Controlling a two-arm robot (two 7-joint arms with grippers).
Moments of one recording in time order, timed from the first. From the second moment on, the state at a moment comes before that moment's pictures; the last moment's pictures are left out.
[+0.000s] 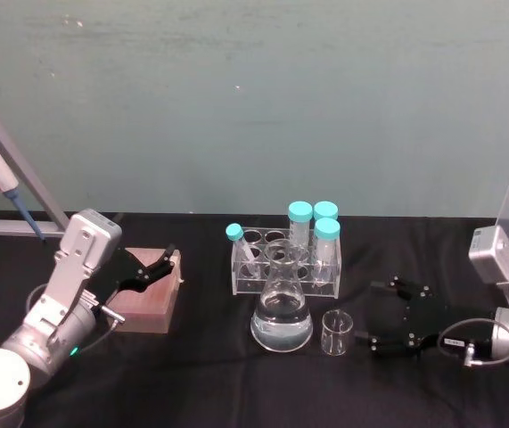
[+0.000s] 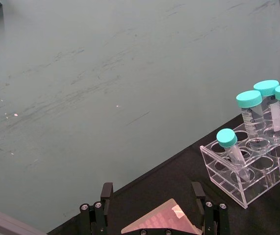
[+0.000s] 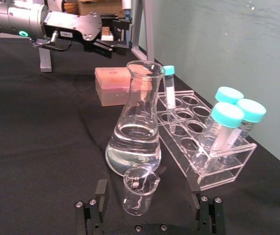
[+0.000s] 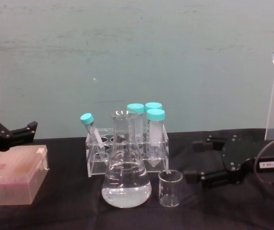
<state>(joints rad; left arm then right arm) -0.20 0.60 0.45 -1.41 -0.25 -0.12 0.03 0.61 0.40 -0.56 -0.88 0.35 -0.27 0.99</state>
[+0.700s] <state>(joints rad) -0.20 0.60 0.45 -1.41 -0.25 -0.12 0.03 0.68 0.34 -0.63 -0.75 0.35 -0.29 1.01</state>
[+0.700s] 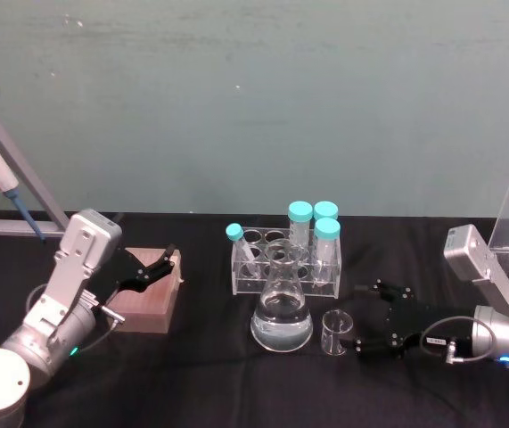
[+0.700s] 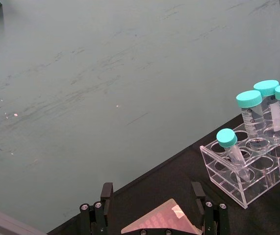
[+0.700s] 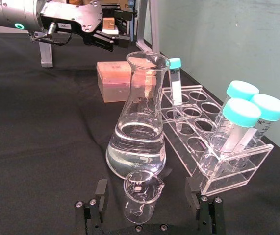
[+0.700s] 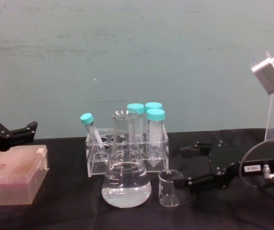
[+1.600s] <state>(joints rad) -0.20 0.60 0.45 -1.41 -0.25 -0.12 0.03 0.73 0.28 -0.64 -0.63 0.32 -0.31 1.03</state>
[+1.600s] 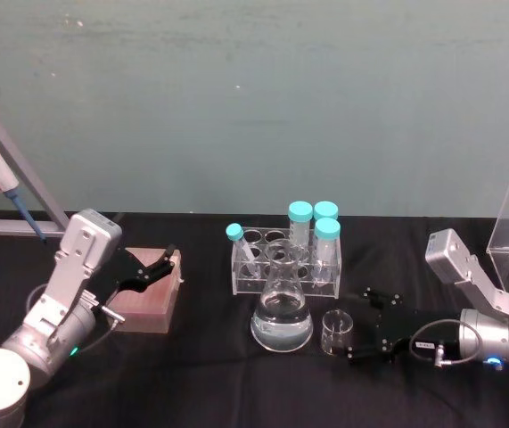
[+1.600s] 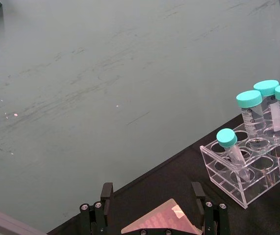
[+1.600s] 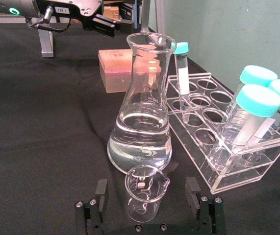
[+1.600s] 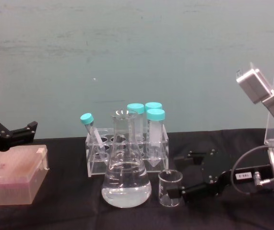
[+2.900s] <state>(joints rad) -0.20 0.60 0.45 -1.41 -0.25 -0.12 0.03 0.78 0.21 -0.63 -0.49 0.27 -0.34 1.05</state>
